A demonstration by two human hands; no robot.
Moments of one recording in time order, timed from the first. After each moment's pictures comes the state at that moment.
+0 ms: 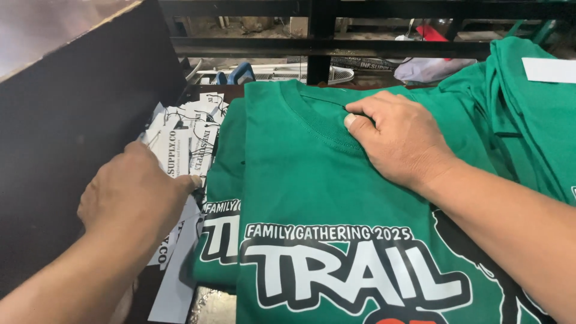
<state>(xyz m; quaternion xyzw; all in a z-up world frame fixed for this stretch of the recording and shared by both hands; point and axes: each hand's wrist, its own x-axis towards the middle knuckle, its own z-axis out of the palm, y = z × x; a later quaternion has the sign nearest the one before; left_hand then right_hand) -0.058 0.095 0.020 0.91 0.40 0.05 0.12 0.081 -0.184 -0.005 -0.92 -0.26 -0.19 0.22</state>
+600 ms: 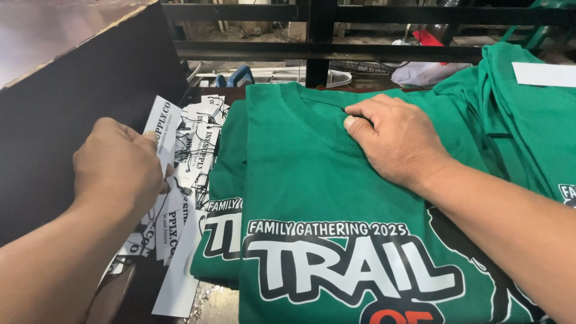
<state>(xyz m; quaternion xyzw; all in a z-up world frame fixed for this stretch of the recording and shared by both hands) -0.060 0.101 0.042 0.82 0.40 0.17 0.37 0.085 -0.187 -0.008 -0.91 -0.28 -0.21 0.21</state>
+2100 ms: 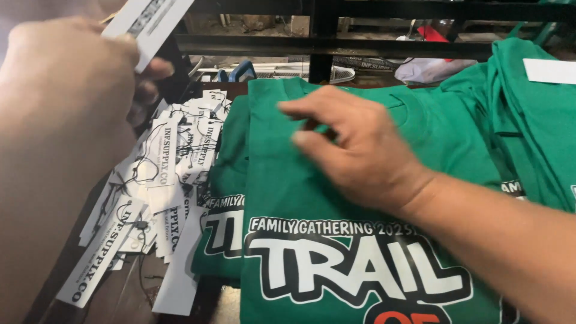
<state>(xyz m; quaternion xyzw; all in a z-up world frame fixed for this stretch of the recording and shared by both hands) -0.041 0.092 0.107 0.71 0.31 0.25 0.58 0.019 -0.140 0.027 -0.72 -0.55 -0.25 0.34</state>
